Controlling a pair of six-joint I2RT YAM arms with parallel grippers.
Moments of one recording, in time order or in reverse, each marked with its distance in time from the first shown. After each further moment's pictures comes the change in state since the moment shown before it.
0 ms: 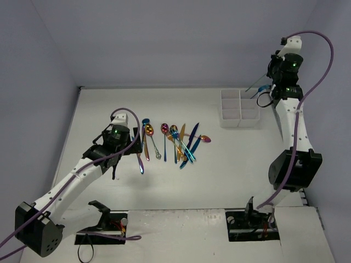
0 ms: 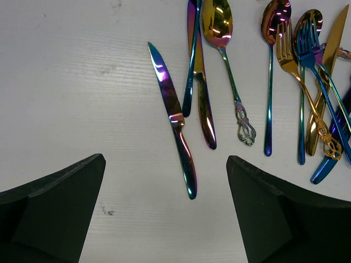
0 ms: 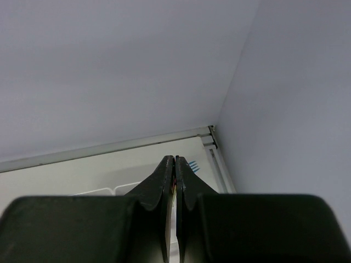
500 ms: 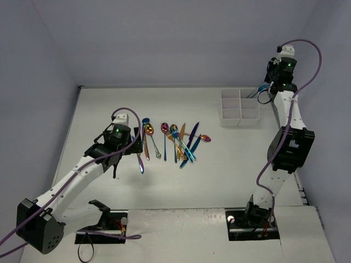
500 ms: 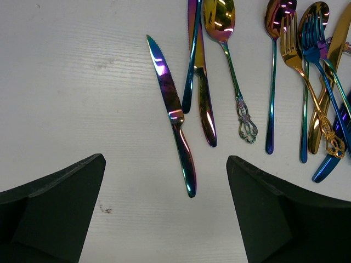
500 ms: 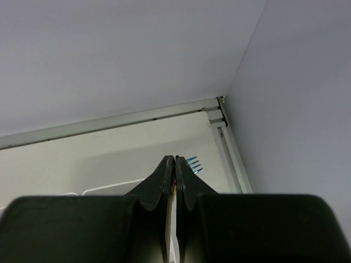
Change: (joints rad) left arm 0.005 0.023 0.000 -0.005 0.009 -0.013; right arm -0.062 0.273 0.105 0.004 -0.072 0.013
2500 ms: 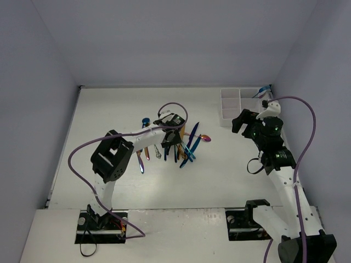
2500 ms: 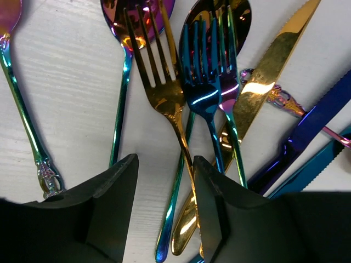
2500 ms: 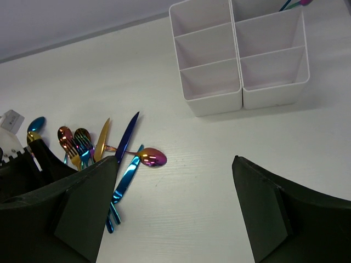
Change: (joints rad) left arm -0.236 0.944 0.596 0.023 -0.002 -0.490; right arm 0.299 -1.070 -0.969 -0.157 -0.016 0.339
